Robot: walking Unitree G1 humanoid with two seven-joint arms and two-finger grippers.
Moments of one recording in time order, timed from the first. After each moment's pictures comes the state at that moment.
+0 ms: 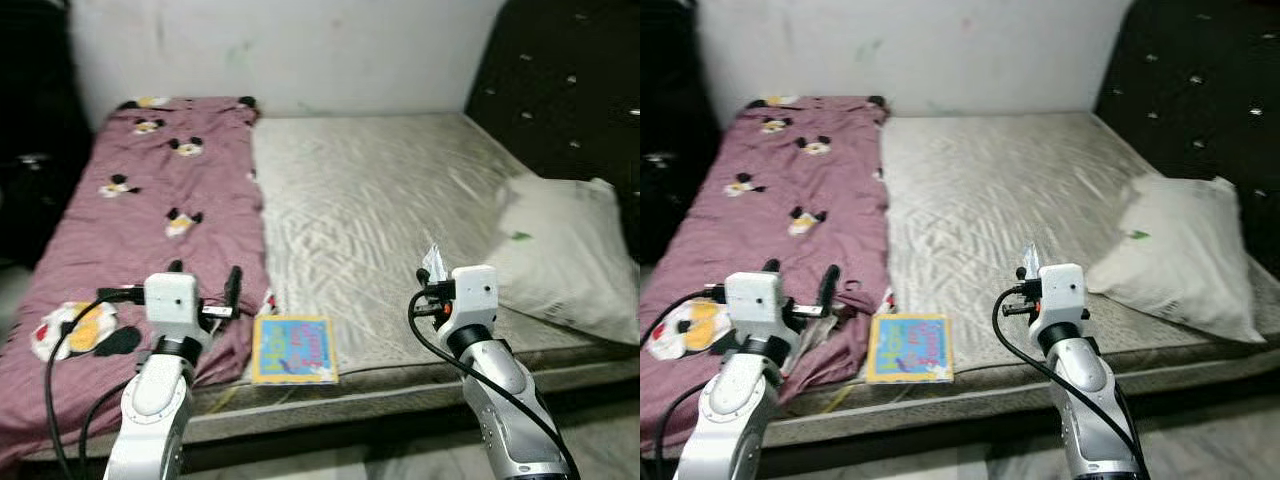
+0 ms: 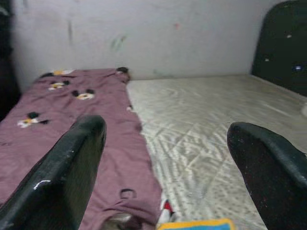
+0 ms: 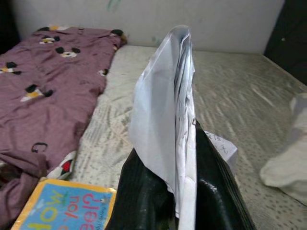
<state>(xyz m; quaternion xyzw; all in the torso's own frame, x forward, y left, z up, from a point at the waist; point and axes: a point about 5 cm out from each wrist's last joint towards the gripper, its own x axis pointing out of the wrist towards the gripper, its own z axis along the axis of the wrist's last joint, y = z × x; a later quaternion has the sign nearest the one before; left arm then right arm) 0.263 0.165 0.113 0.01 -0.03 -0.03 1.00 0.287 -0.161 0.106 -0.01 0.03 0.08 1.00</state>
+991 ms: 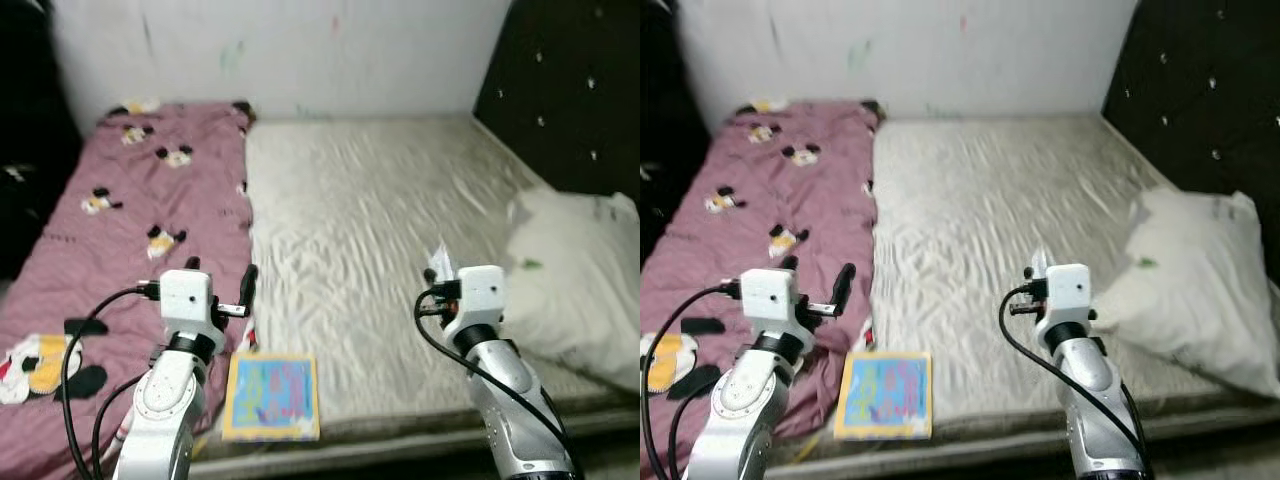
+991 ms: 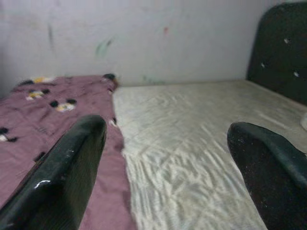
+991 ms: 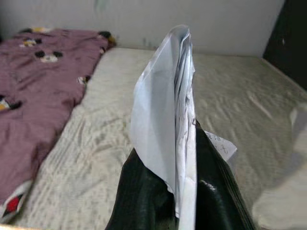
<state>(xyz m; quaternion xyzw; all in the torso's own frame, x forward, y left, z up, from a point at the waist) 0.266 0.155 0.117 0.00 -0.04 -0.05 1.00 0.289 -0.164 0.105 -0.02 0.03 0.07 1.00</state>
